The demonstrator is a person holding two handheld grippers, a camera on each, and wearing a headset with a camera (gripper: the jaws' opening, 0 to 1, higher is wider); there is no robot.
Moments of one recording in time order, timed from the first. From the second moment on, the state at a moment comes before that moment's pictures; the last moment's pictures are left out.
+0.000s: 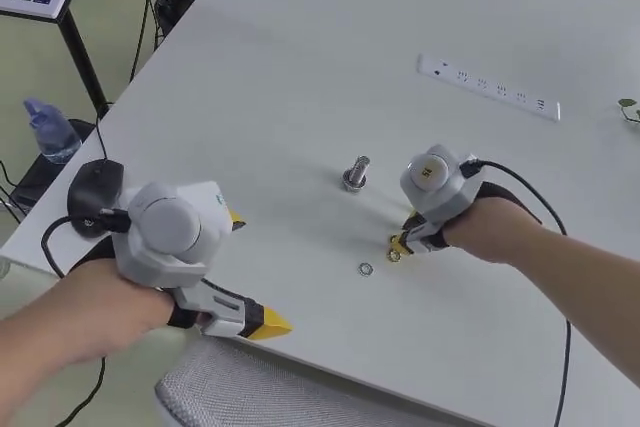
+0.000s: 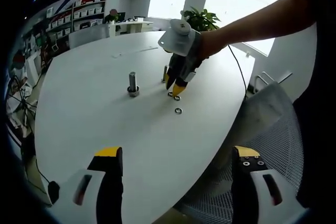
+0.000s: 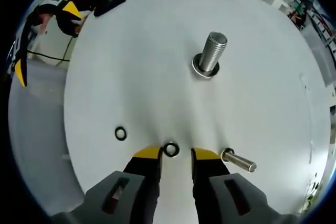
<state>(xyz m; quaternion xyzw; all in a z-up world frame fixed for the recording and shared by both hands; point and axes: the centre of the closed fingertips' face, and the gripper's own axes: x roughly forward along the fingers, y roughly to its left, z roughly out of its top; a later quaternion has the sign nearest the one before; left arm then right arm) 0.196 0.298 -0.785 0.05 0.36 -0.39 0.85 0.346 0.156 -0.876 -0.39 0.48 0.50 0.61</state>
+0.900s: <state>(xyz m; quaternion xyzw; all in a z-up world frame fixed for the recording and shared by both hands) 0.190 0.300 -0.788 0.05 0.36 -0.39 0.85 0.347 0.155 -0.876 -0.41 0.50 0.47 0.60</state>
